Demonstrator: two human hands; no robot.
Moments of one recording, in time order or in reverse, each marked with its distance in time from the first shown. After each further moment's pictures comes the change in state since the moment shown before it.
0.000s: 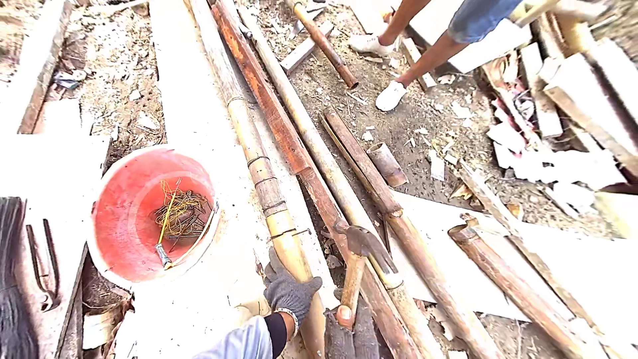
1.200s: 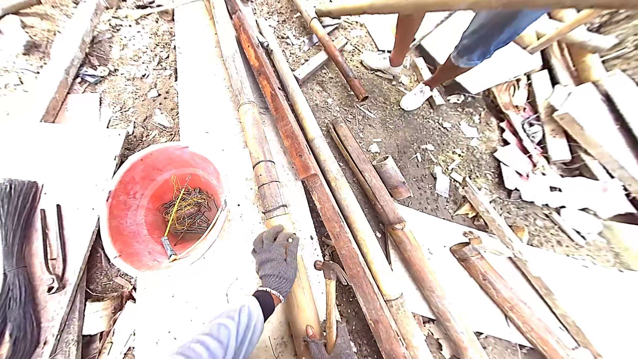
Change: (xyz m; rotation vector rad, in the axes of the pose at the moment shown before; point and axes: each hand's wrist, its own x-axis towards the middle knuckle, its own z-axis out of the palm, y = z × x) left_hand 0.050 0.001 -0.020 -0.082 0.501 0.685; right_hand -0.015 0.084 0.014 -0.319 -0.186 0.327
